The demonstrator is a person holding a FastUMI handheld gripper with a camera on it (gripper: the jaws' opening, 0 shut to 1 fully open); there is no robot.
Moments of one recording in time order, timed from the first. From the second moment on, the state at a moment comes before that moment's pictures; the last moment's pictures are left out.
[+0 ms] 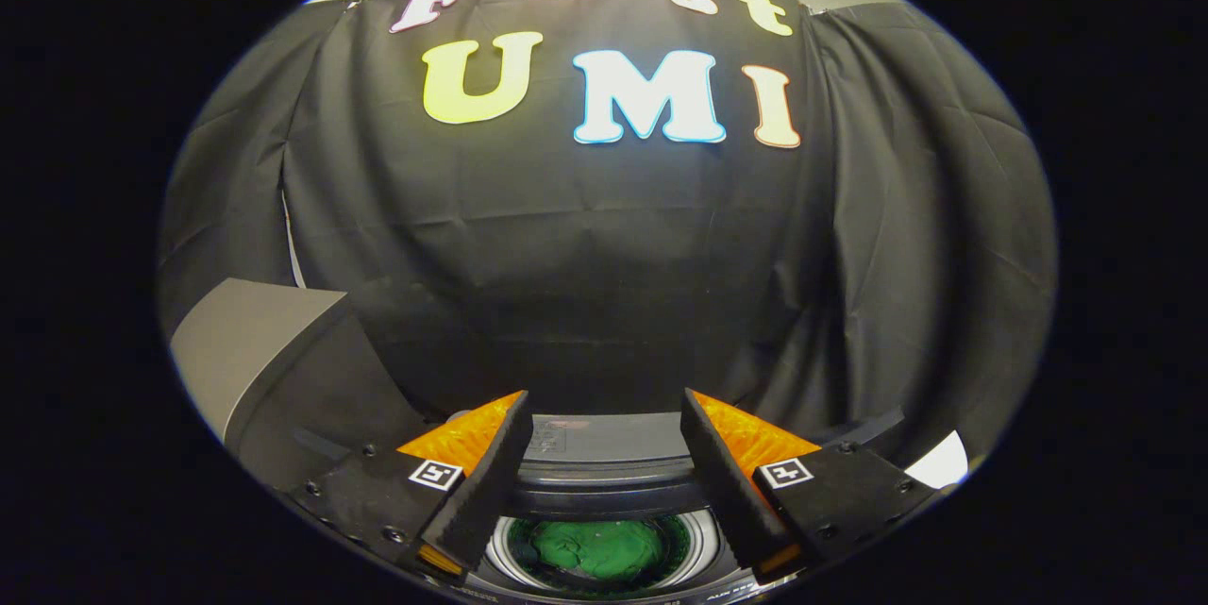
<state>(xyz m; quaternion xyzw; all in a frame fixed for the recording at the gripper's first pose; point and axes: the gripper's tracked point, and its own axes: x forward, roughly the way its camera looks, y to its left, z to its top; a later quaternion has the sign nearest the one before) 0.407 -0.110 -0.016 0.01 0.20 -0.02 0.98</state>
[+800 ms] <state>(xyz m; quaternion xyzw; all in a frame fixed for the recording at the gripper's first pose) 0.278 -0.061 -0.031 -0.02 0.10 0.00 1.00</state>
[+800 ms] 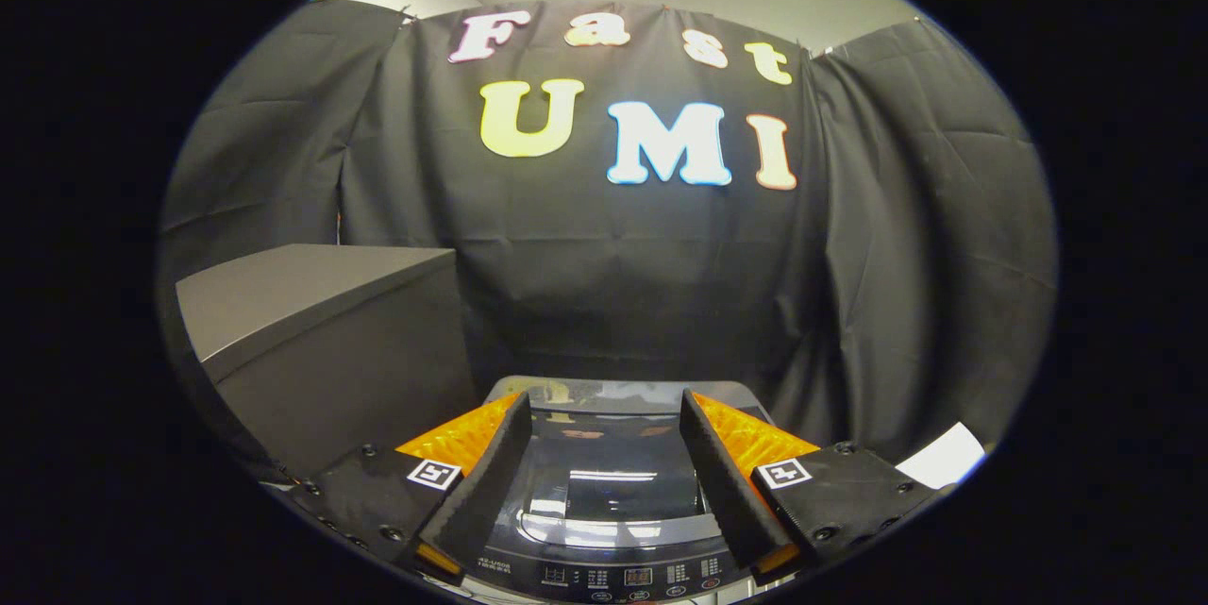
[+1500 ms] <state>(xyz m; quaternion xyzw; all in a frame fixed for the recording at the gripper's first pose) 0.118 -0.045 -0.007 0.05 0.02 -0.02 1.00</state>
